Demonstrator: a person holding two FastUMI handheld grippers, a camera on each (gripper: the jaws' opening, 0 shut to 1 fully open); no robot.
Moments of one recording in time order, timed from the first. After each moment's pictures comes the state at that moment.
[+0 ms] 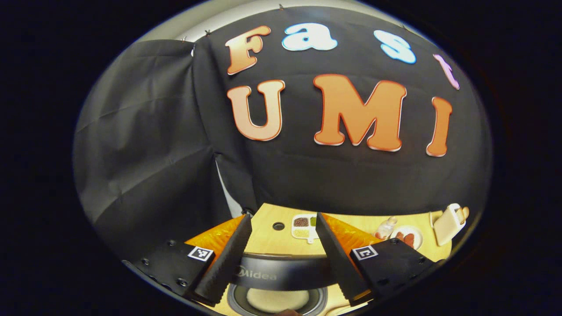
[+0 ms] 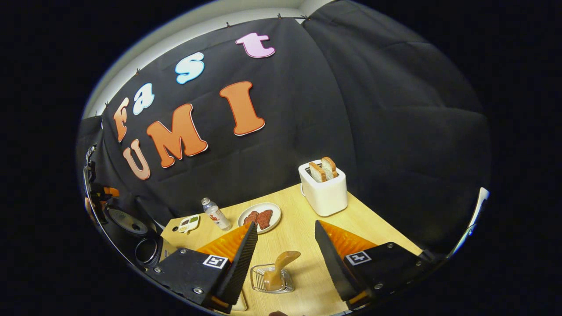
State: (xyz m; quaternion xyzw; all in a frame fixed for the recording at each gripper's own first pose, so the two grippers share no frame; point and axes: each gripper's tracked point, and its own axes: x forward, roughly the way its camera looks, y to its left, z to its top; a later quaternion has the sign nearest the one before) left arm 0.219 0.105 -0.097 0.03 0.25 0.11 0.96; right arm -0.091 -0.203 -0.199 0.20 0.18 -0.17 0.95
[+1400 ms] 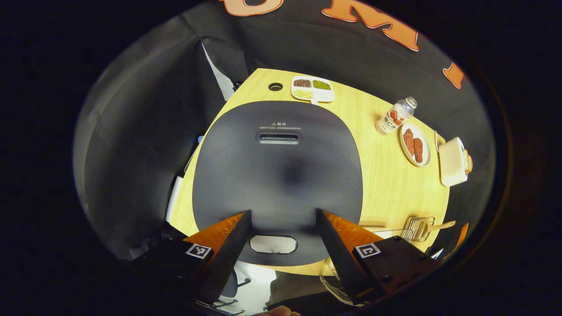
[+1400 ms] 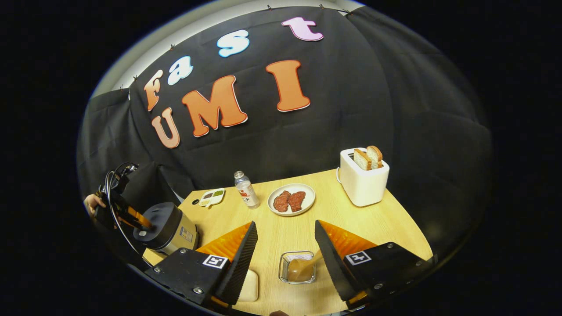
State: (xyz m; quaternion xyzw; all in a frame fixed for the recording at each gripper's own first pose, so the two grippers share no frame) left arm 0.033 0.078 -0.277 -0.06 0.61 0.10 0.78; right arm -0.060 -0.111 -0.208 0.16 0.23 -0.05 0.96
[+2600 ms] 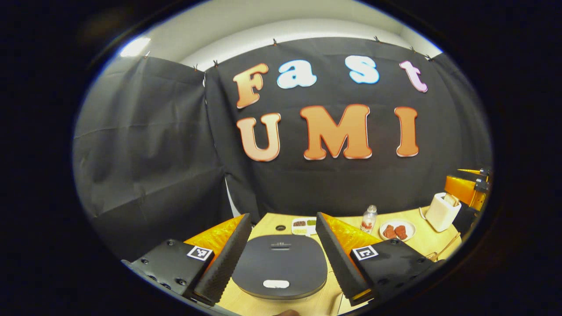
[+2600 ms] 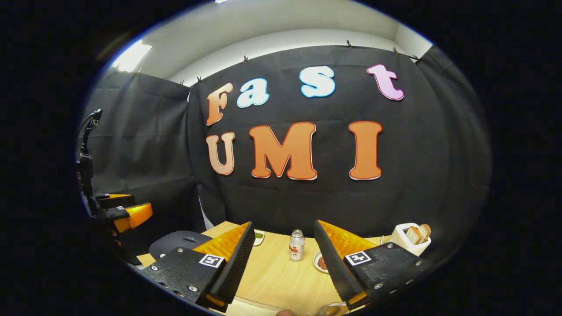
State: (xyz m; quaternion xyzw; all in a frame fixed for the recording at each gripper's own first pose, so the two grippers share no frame) left arm 0.030 0.059 -0.045 0.05 0.09 0.10 0.99; right arm 0.028 0.029 -0.051 0.05 0.03 0.07 1.00
